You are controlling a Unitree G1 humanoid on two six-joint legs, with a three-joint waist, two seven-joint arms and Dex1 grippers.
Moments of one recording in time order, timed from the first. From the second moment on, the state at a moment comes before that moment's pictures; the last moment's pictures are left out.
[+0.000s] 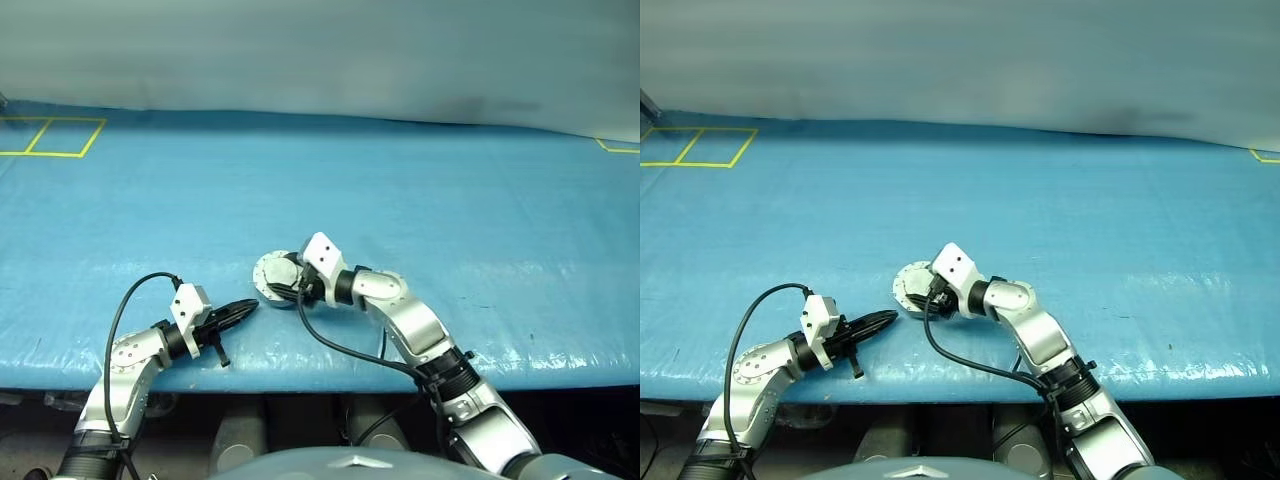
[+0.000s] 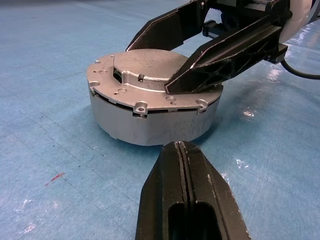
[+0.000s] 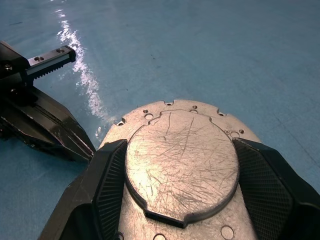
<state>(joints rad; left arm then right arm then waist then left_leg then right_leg) 0.10 0.49 -0.01 0.05 -0.36 -0.03 -0.98 -0.37 -0.16 0.42 0.00 0.07 0.45 0.67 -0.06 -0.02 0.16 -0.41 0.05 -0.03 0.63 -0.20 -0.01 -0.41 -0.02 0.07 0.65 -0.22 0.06</state>
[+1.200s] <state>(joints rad) -0.01 0.45 -0.02 0.04 -0.35 0.08 -0.89 -0.37 -0.18 0.45 -0.03 0.02 0.50 0.63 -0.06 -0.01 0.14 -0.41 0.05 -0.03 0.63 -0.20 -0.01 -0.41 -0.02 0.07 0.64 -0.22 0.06</state>
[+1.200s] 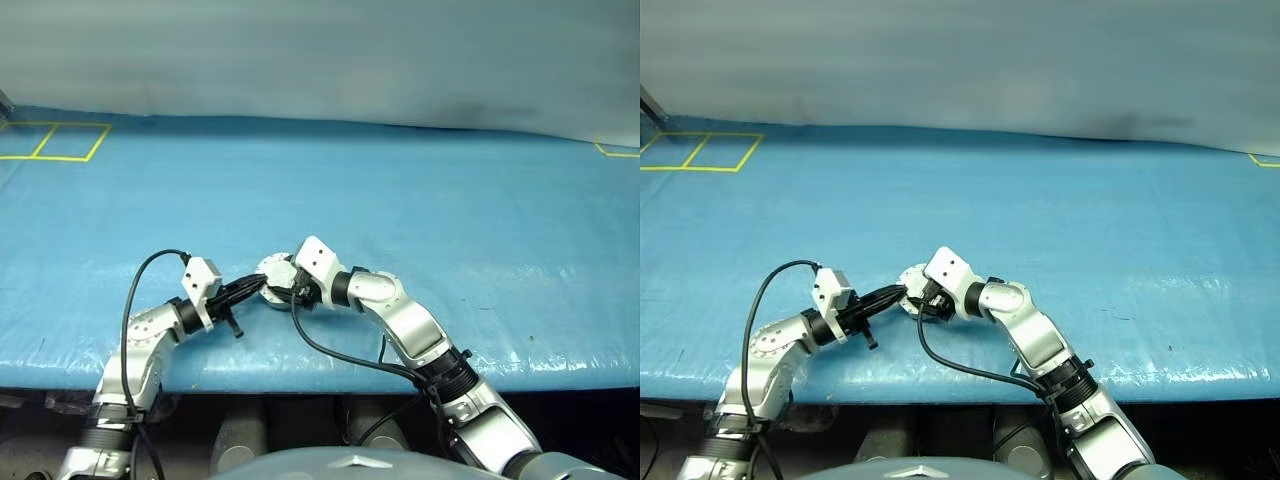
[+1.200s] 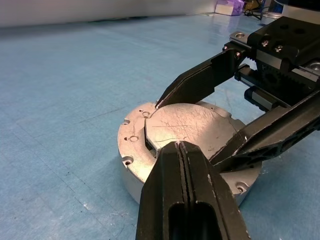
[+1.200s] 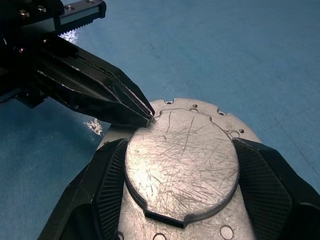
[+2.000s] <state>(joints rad) 0.01 0.44 -0.02 0.04 -0.32 0.06 -0.87 -0.34 -0.11 0.19 -0.17 0.33 0.74 0.63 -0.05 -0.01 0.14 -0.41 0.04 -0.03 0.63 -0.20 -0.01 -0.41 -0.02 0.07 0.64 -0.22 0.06</state>
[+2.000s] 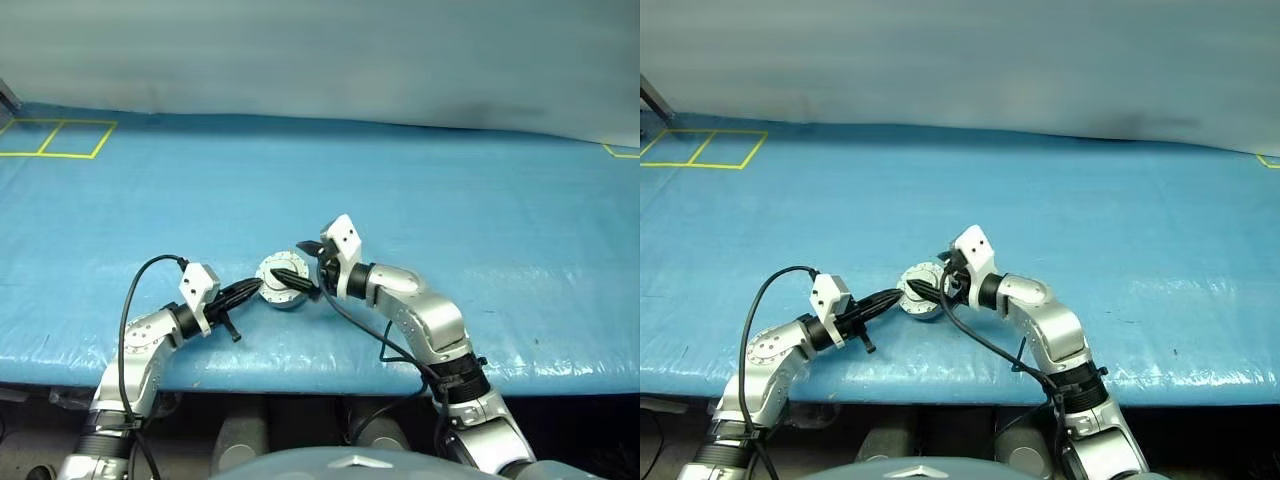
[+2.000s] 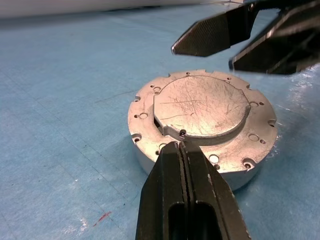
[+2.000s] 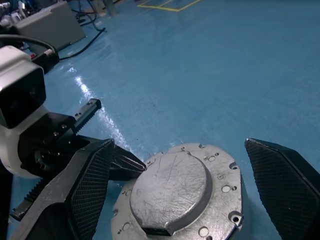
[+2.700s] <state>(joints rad) 0.02 0.44 -0.02 0.04 -0.31 0.03 -0.87 -0.29 -0.08 0.00 -0.08 0.56 1.01 0.54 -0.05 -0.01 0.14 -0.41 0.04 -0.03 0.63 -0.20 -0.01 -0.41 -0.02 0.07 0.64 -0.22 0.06</state>
